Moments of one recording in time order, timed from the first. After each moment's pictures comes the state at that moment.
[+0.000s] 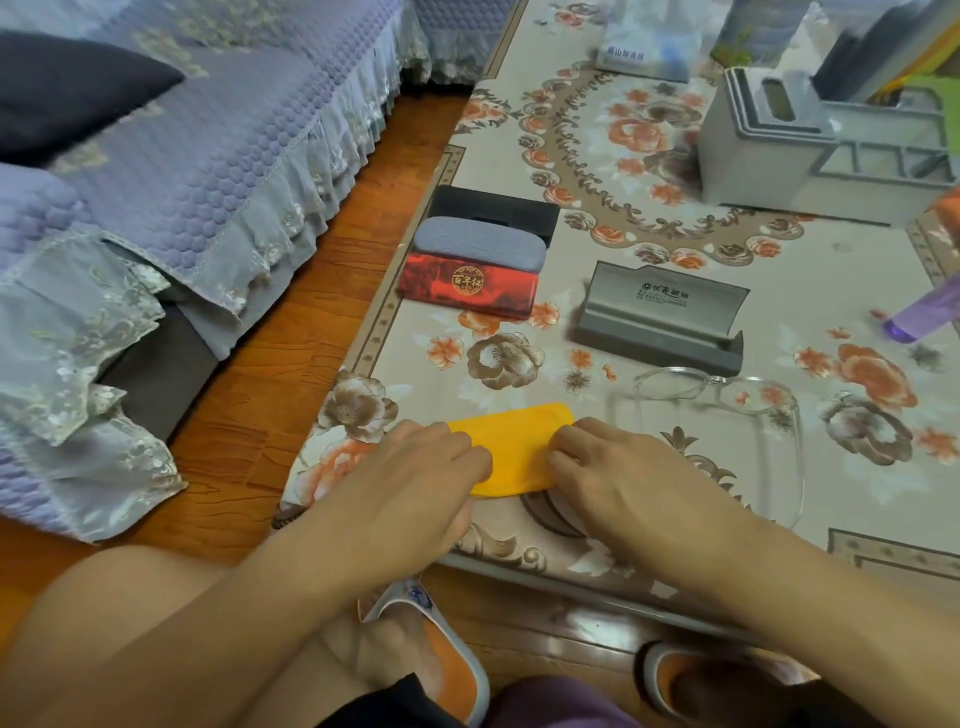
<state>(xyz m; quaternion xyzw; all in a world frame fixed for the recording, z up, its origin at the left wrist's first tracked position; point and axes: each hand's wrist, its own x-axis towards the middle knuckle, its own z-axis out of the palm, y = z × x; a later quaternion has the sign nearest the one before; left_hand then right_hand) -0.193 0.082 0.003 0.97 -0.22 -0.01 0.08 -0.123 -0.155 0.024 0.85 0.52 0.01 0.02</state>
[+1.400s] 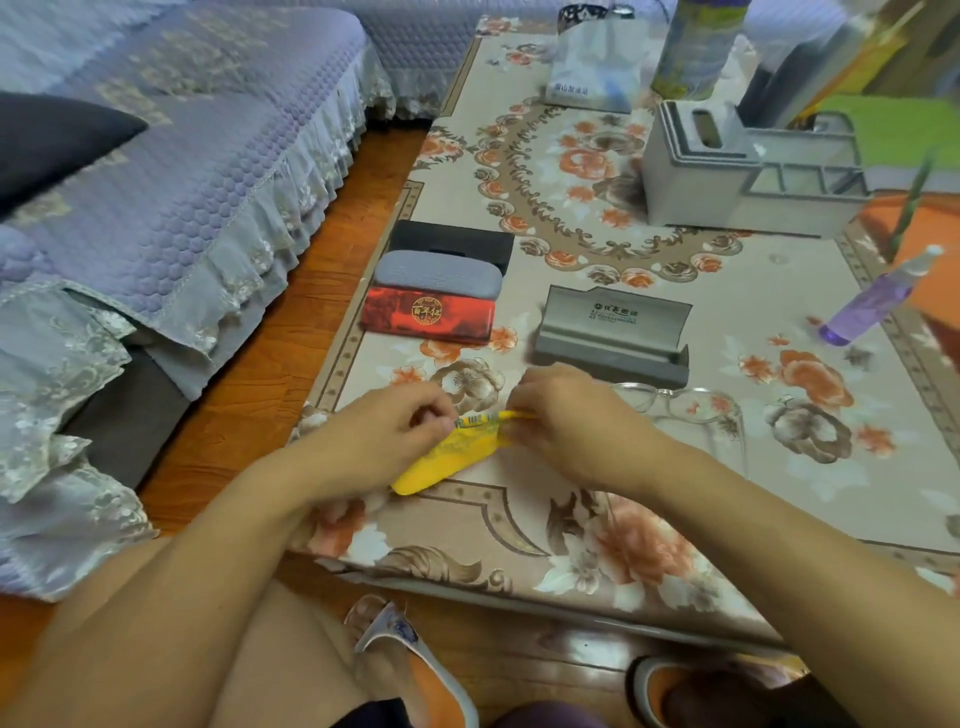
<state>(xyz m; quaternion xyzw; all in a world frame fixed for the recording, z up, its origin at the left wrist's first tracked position) -0.130 0.085 0.039 0.92 -0.04 -0.13 0.38 -0.069 -0.136 0.045 0.91 0.39 -0.10 -0.14</state>
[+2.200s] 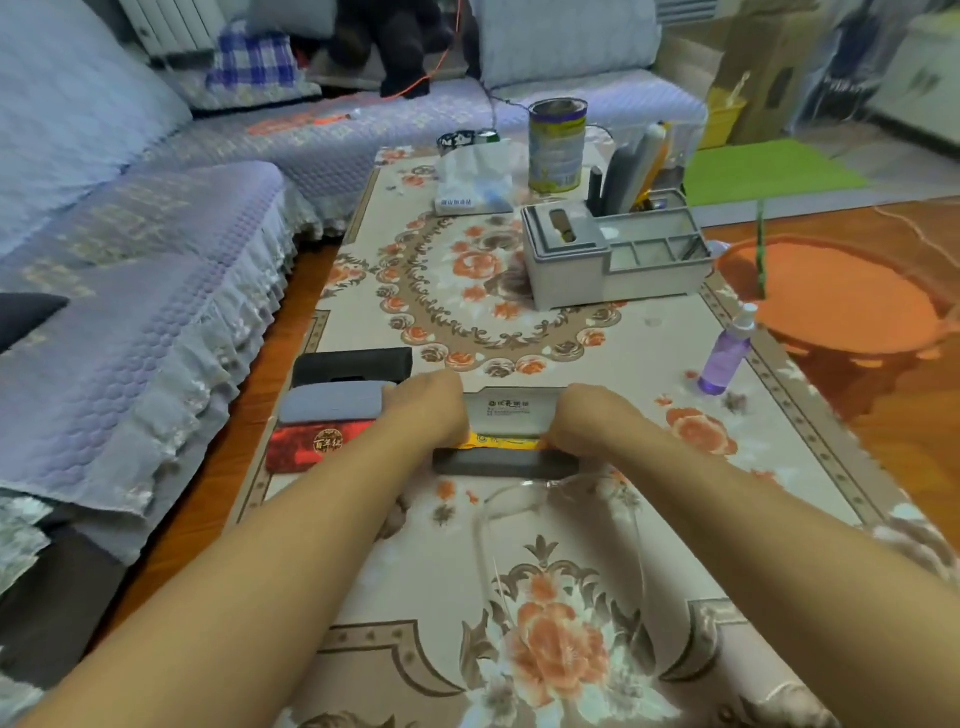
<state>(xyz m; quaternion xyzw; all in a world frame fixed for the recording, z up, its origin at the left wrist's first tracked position) 0.053 -0.047 0.060 0.99 0.02 -0.15 0.01 0.056 -0.231 0.033 0.98 0.00 -0.19 -0.11</state>
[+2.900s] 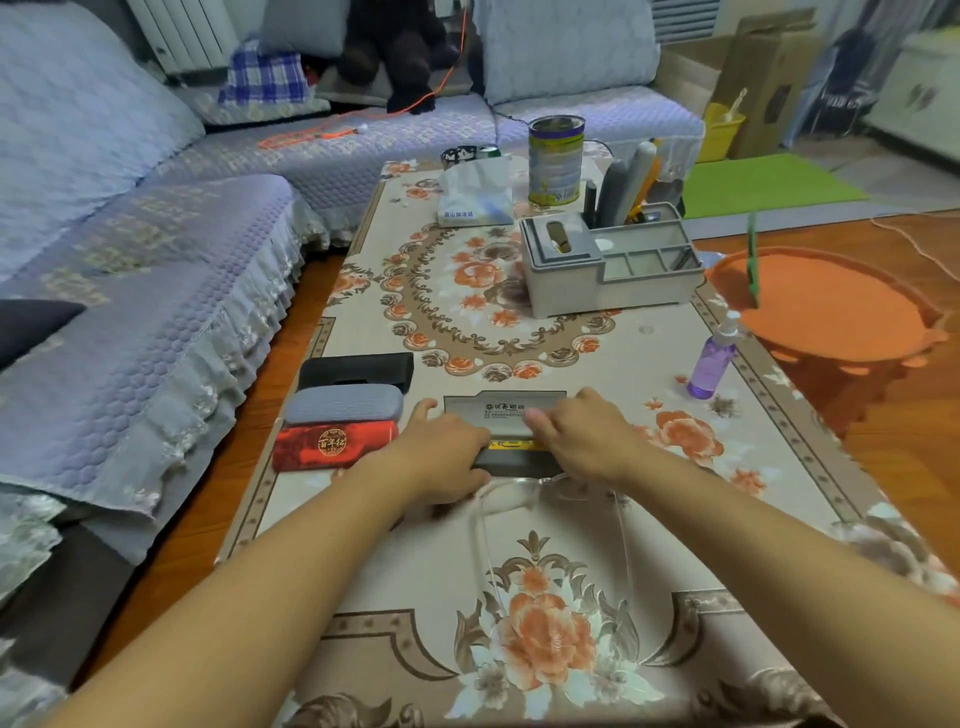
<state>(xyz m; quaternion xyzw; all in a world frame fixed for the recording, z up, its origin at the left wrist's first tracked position) 0.010 -0.041 0.042 0.96 -0.20 -0.16 -0.06 0.022 -0.250 0.035 0.97 0.16 -0.07 -0.16</state>
